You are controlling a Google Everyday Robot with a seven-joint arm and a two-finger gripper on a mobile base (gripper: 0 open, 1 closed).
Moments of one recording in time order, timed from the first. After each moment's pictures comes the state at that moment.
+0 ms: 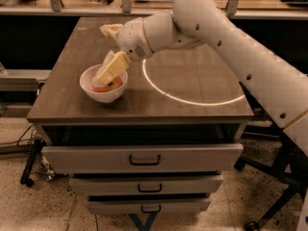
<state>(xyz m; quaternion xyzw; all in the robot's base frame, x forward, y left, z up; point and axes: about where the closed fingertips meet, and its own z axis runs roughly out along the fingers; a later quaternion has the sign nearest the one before) 0.601 0.135 0.937 -0.62 0.54 0.35 0.45</state>
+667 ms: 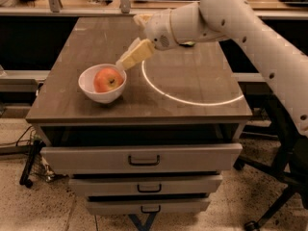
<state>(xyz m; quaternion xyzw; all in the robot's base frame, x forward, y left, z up) 0.658 0.064 0.942 -0.57 0.60 0.28 0.48</state>
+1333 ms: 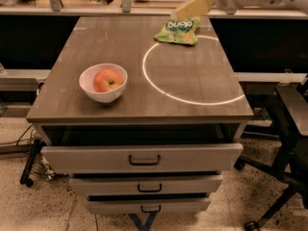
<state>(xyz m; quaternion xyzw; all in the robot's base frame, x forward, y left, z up) 0.730 -0.121 1.042 -0.40 0.70 0.05 0.59</state>
